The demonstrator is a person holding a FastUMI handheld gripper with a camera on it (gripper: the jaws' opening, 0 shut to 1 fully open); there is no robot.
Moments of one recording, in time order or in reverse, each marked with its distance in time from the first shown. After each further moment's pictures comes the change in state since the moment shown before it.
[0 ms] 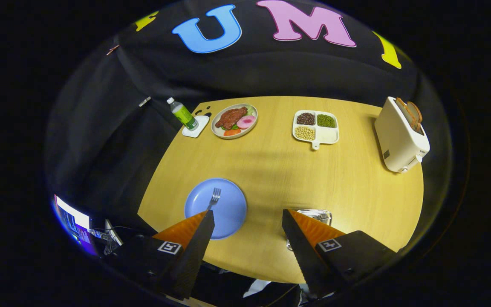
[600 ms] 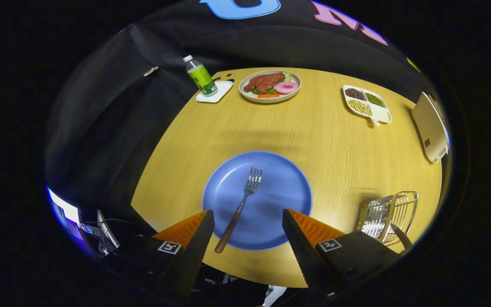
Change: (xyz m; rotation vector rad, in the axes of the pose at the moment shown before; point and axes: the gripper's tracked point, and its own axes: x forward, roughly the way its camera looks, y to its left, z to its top) arm 0.126 0.091 -0.095 -0.063 0.173 -0.024
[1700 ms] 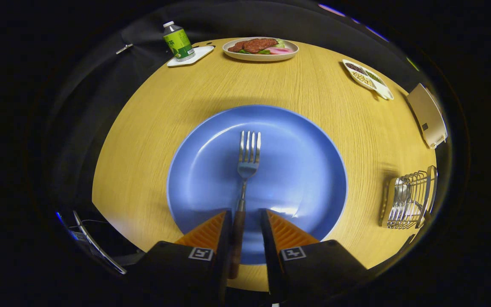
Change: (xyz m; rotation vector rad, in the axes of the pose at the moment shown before) arm 0.069 -0.004 -0.045 0.044 0.118 -0.205
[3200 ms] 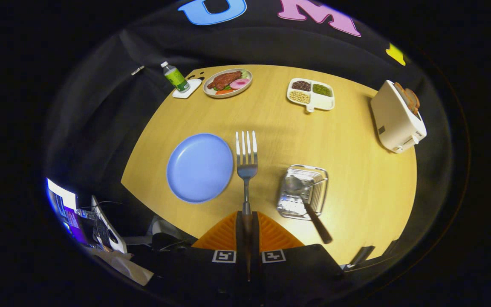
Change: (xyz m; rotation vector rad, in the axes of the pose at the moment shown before) arm -0.196 -0.190 0.003 -0.054 -0.050 0.110
